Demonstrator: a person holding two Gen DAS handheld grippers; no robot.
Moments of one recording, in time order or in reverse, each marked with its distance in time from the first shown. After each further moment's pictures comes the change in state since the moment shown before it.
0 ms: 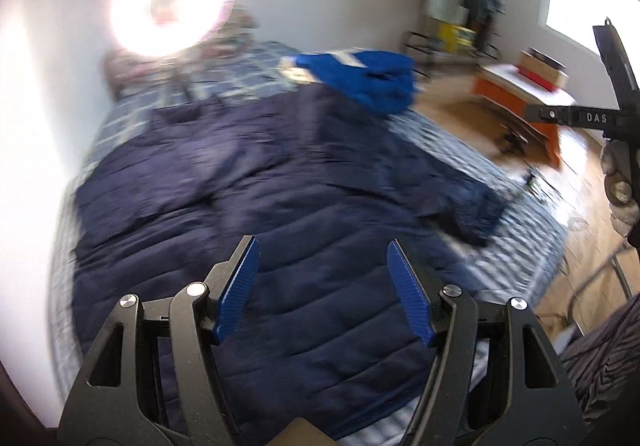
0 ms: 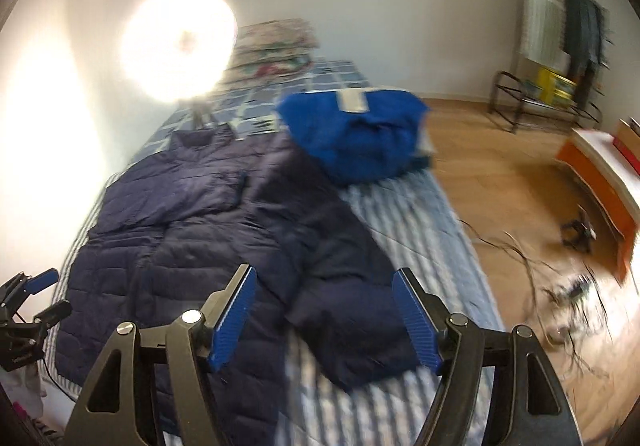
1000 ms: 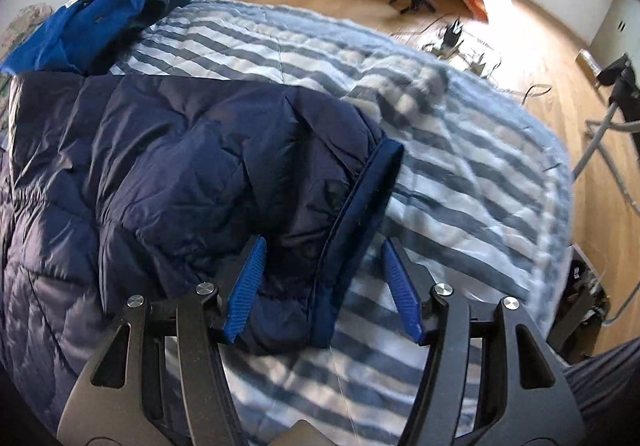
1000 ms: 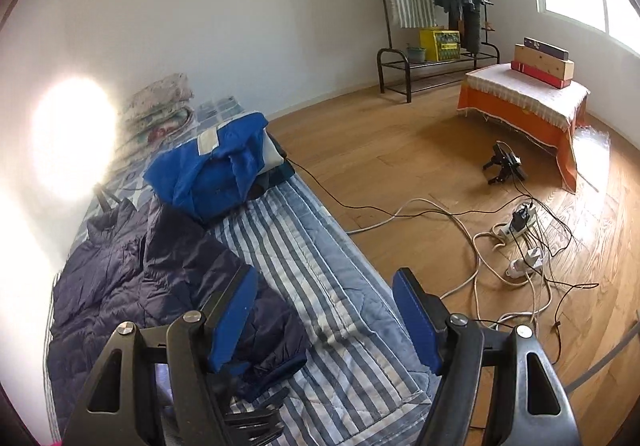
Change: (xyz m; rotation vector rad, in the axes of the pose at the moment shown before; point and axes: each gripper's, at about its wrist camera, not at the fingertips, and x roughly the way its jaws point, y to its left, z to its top) left arm 0.254 -0.267 0.009 0.394 0.375 -0.210; right arm -0.033 -0.145 -0.024 0.346 -0.086 -0.192
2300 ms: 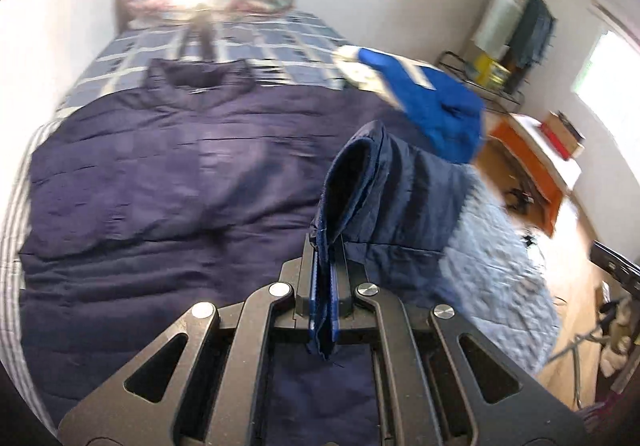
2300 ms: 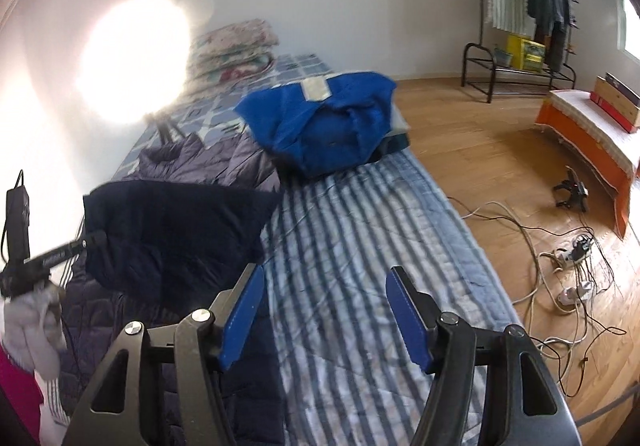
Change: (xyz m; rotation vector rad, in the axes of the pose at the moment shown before) left arm -0.197 0.362 -0.151 -0.702 -0.349 0.094; right arm 0.049 0.154 -0.027 -0.235 0.124 0.165
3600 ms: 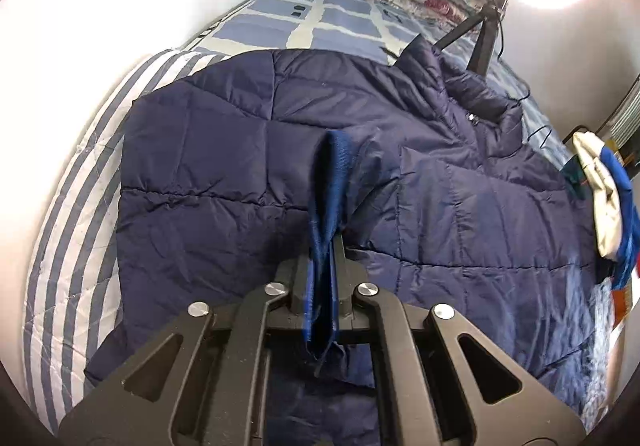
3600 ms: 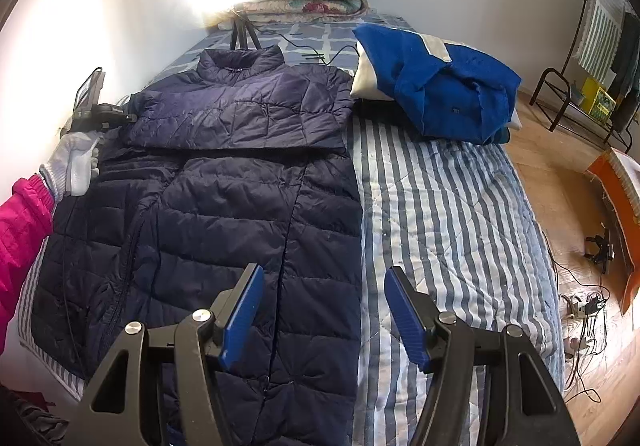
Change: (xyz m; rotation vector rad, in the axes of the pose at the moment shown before) left arm 0.099 0.283 0.047 -0.345 0.023 0.308; right arm 0.059 0.113 -0.037 -0.304 0.156 0.056
